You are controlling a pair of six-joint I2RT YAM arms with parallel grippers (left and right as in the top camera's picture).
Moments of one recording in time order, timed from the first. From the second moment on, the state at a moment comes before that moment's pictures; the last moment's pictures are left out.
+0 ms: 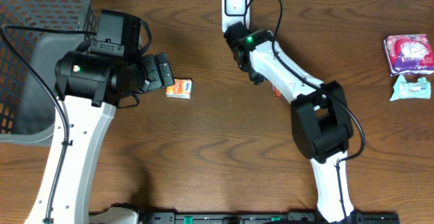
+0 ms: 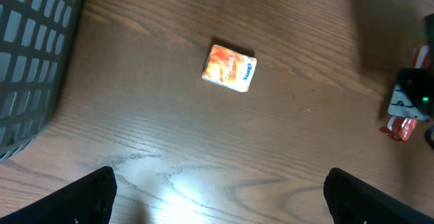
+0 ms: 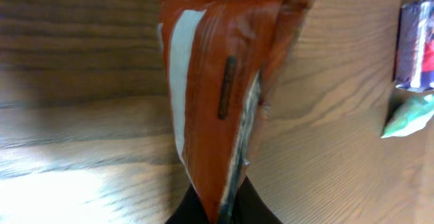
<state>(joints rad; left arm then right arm) -0.20 1.43 1.64 -1.33 -0.01 -0.45 0.49 2.28 1.83 -1.10 0.67 0.41</state>
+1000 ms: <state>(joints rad) -0.20 1.43 1.64 -1.33 -0.01 -0.45 0.46 2.33 1.92 -1.06 0.45 0.24</state>
